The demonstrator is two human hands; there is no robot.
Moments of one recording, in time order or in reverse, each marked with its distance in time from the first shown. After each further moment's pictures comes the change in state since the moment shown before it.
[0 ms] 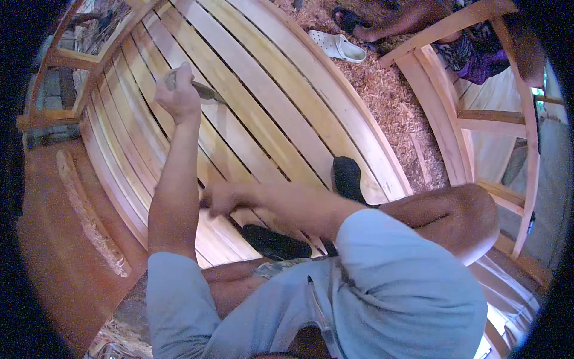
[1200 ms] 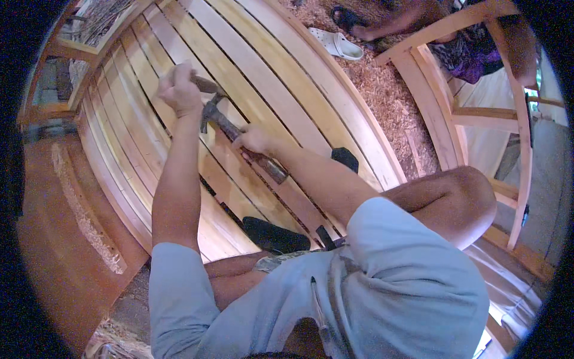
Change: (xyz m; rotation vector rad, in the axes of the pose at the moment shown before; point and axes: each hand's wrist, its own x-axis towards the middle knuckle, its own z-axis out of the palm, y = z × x) left_hand 0.008 -0.029 -0.046 -0.100 0.016 0.033; right_hand -0.033 -0.005 -0.092 0.457 0.460 0.494
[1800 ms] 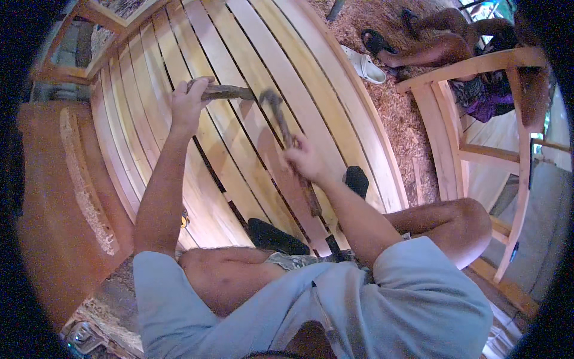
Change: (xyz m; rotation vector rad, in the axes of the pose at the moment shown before) left_hand 0.016 0.015 -0.084 0.186 -0.386 -0.388; right_hand -0.088 0.008 -0.028 0.027 0.234 -0.254
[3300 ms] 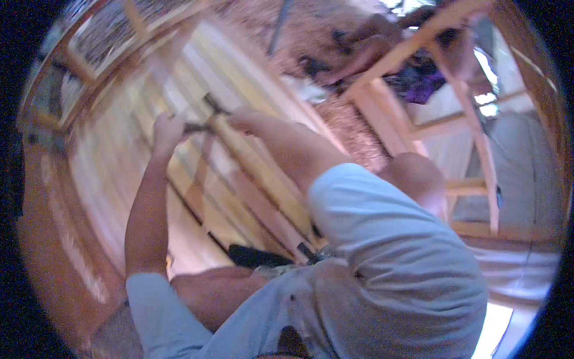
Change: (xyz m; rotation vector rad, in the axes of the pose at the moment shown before) left_hand 0.004 0.029 0.034 0.198 -0.107 -0.019; right_hand 0.136 -0.108 -0.020 -0.933 0.241 0.223
